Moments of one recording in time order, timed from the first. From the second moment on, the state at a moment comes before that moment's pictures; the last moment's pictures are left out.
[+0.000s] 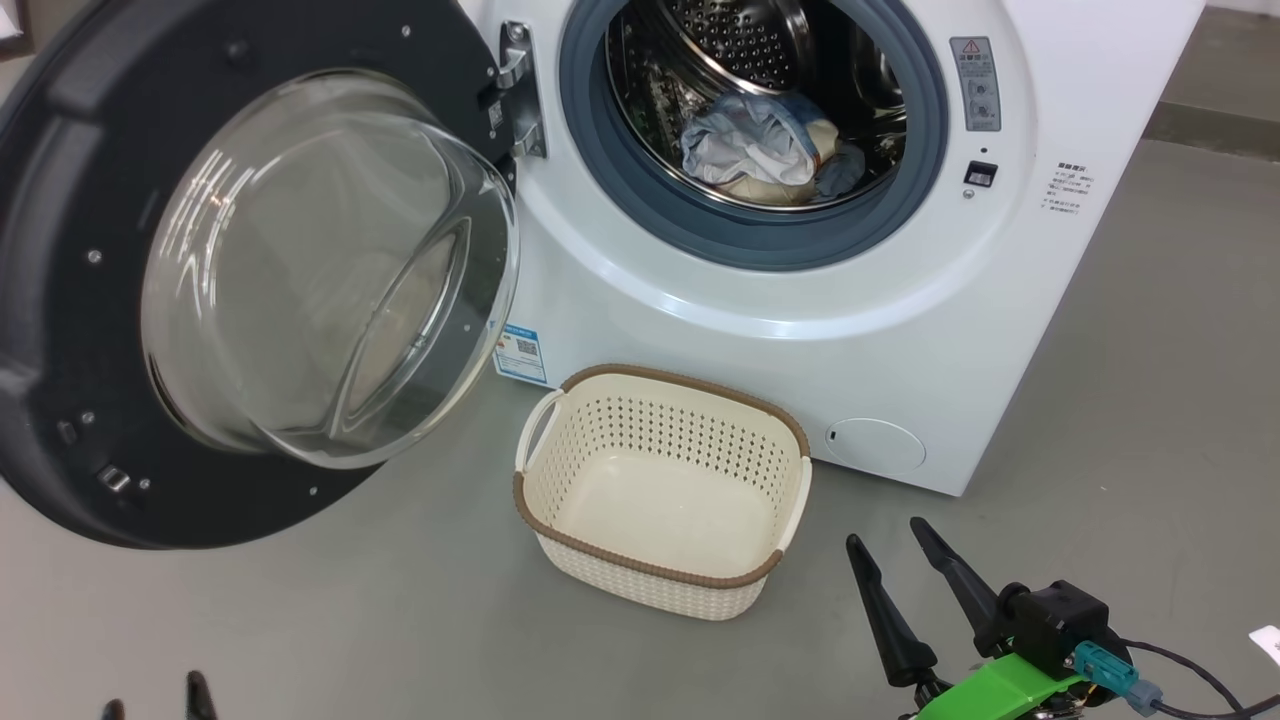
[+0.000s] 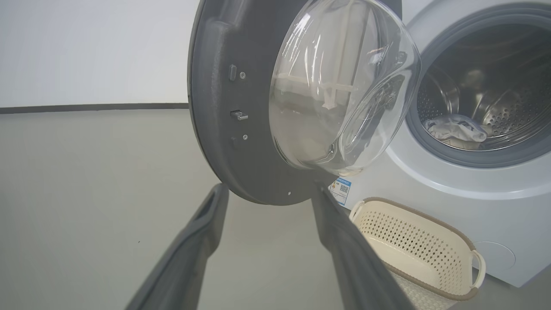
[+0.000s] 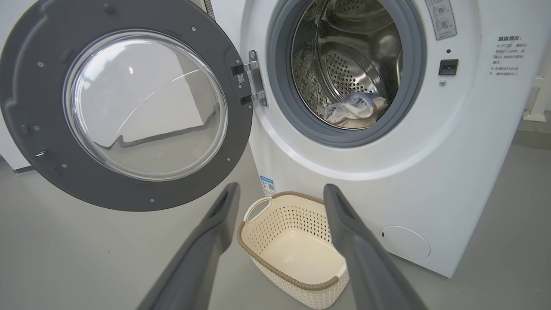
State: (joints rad) left arm 0.28 0.04 0.13 -0.04 -0.26 0.14 -0.26; right arm -0.06 -0.08 0.18 0.25 0.28 0.13 -0.26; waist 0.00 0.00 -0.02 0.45
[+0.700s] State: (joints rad) left arm 0.24 0.04 0.24 -0.05 -0.58 0.13 -0.26; right arm -0.06 -0.09 0.18 0.25 0.28 0.13 -0.26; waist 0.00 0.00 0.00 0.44
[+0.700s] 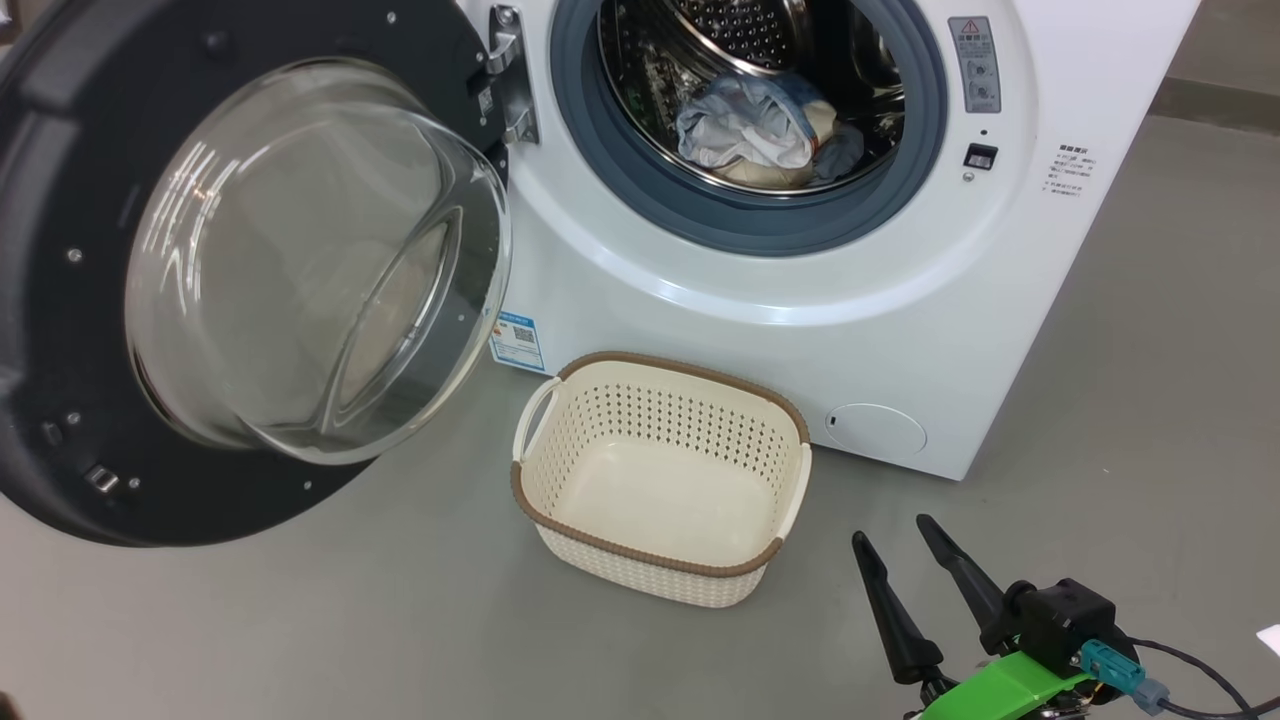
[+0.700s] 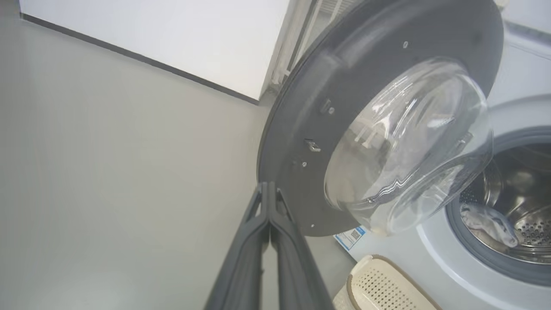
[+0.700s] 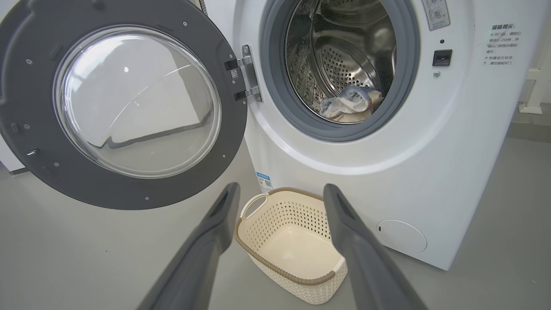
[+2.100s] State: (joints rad) left arm -0.50 0.44 0.73 0.61 -1.37 -0.03 0.16; right arm -0.12 -0.16 0.17 0.24 0.28 0.13 -0.26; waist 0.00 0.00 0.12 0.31
